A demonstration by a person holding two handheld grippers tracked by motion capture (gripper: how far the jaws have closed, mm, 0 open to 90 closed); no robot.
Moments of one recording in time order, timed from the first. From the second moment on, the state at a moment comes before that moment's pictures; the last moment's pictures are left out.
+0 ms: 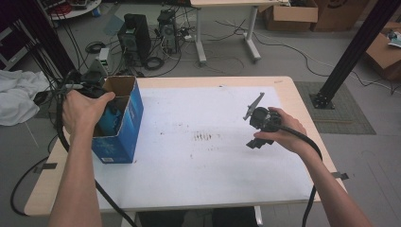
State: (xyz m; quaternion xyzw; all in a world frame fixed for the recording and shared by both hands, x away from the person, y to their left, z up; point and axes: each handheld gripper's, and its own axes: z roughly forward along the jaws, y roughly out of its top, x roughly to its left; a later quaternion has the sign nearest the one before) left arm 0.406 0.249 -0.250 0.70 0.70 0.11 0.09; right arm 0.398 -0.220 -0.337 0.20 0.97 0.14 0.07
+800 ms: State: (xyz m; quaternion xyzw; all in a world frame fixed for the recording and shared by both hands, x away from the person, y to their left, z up) left arm 0.406 0.248 -0.281 0.70 0.70 0.12 0.08; right arm 0.395 -0.224 -0.343 0.21 0.97 0.14 0.06
